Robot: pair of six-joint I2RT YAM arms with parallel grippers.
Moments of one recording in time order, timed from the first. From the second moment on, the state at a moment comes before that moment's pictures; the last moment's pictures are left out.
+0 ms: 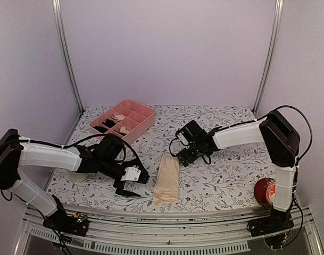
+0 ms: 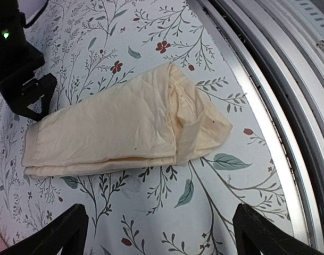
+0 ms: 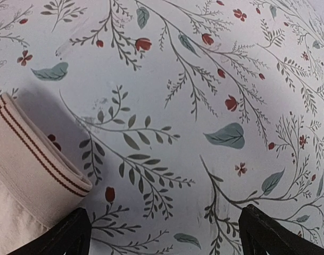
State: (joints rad) left arm -0.80 1.46 0.69 -0.14 0.49 0.99; right arm 0.78 2.01 1.28 -0.28 0.29 0.01
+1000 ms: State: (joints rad) left arm -1.11 1.61 0.63 0.18 0.18 1.04; right arm 0.80 1.40 0.80 -0.10 0.34 0.10
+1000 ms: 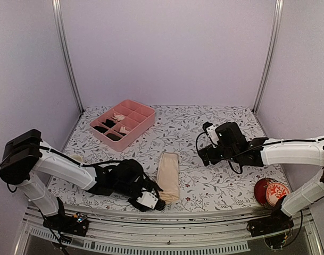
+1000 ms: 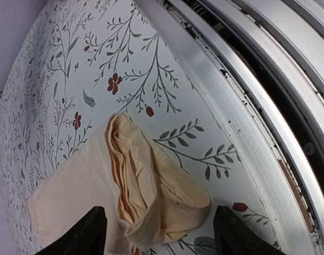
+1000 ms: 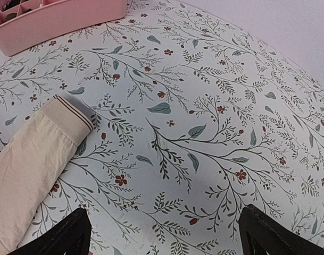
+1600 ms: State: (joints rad) left arm -1.14 1.66 0.60 0.28 0.13 1.02; right arm 0.82 1.44 0.80 -0.09 0.42 0.09
